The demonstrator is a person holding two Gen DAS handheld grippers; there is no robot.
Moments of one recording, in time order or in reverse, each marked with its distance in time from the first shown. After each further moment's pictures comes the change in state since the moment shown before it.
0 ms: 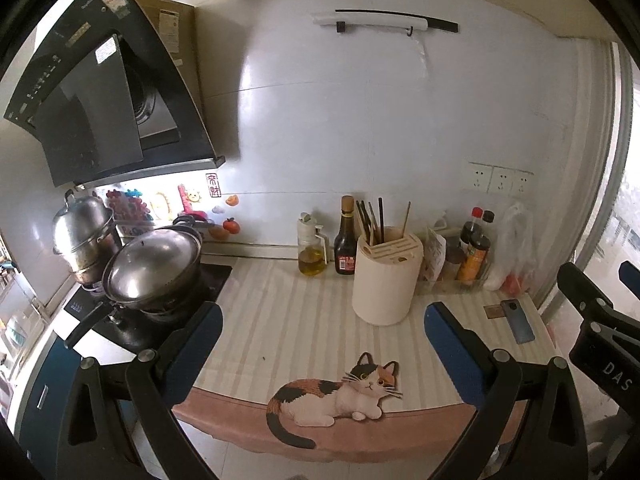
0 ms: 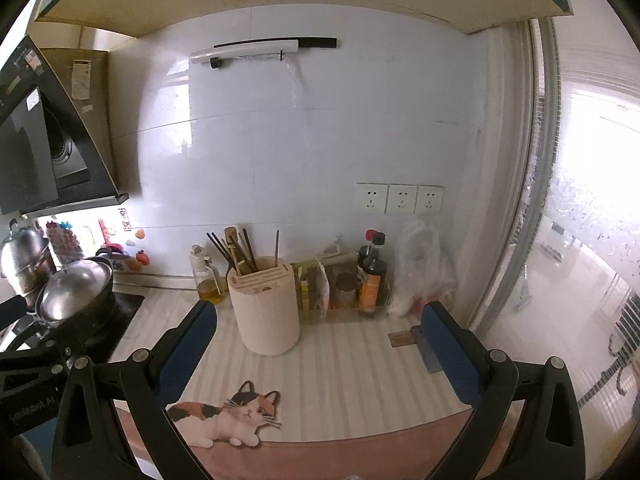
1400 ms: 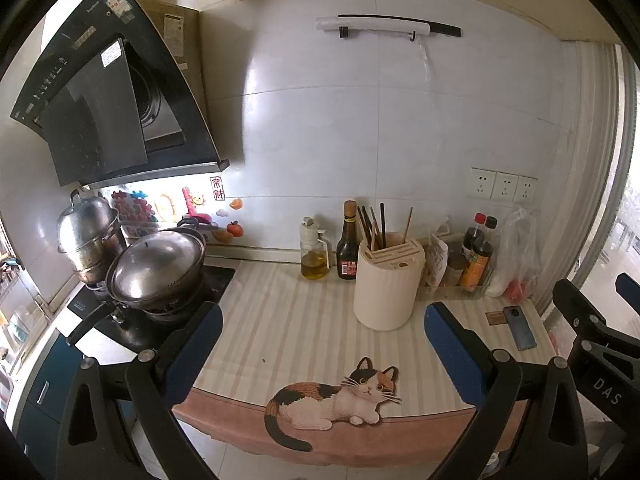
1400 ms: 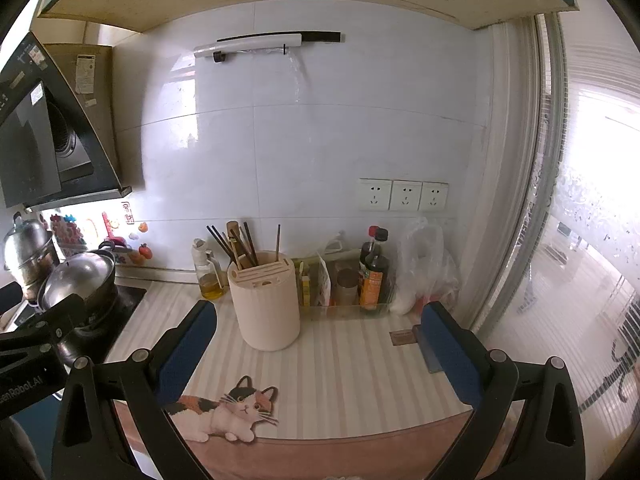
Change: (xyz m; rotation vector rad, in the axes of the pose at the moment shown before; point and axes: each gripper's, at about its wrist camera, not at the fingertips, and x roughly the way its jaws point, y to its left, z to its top) left arm 0.000 -0.003 0.002 -0.003 -0.013 0.021; right arm 0.010 -0.006 -0.005 -0.009 0.014 0.013
